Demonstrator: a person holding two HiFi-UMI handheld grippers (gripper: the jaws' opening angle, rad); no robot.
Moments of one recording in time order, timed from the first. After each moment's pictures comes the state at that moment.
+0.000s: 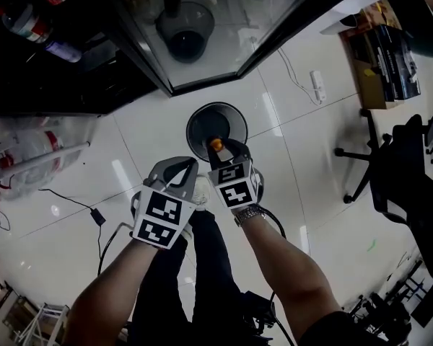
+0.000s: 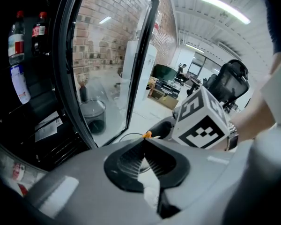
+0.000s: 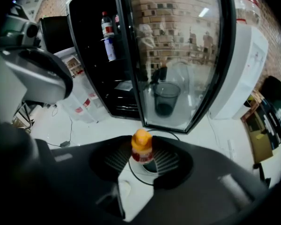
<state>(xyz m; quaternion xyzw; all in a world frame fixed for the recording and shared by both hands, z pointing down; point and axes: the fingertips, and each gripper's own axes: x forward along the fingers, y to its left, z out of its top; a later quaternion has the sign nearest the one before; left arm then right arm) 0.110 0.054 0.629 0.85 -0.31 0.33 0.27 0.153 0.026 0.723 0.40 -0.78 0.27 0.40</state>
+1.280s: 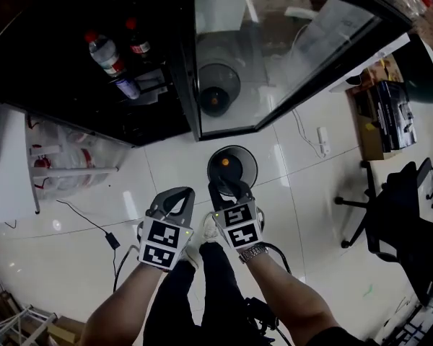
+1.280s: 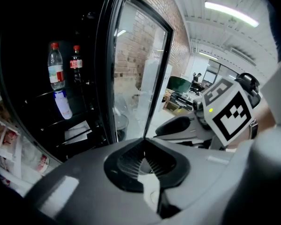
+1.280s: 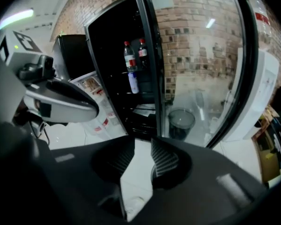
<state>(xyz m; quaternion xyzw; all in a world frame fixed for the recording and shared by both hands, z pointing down) 0.033 0.051 0.528 0.82 -0.42 0.29 0.26 0.078 0.024 0.573 0.36 -0.84 0.24 0.32</state>
